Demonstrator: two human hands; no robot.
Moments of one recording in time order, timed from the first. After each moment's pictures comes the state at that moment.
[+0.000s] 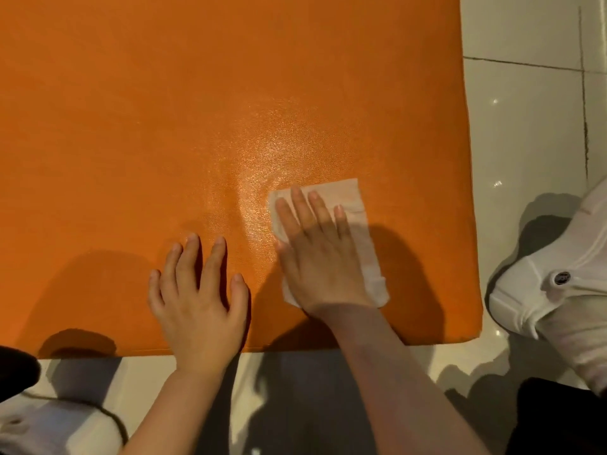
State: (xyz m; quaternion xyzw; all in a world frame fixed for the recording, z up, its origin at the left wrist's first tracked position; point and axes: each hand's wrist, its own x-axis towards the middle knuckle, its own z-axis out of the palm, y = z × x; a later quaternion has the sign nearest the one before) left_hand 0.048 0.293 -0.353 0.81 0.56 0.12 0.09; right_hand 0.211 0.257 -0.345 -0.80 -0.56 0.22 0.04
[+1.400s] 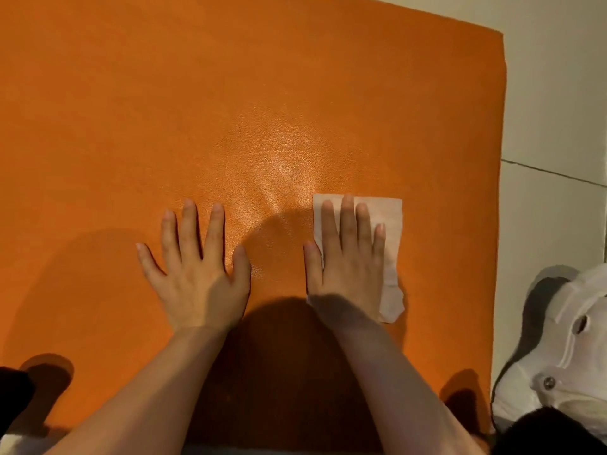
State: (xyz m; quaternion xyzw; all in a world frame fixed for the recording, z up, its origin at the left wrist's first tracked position) left_hand 0.102 0.415 -0.365 0.79 0.61 0.09 0.07; right_hand 0.258 0.347 -0.360 -0.87 -0.49 0.10 0.03
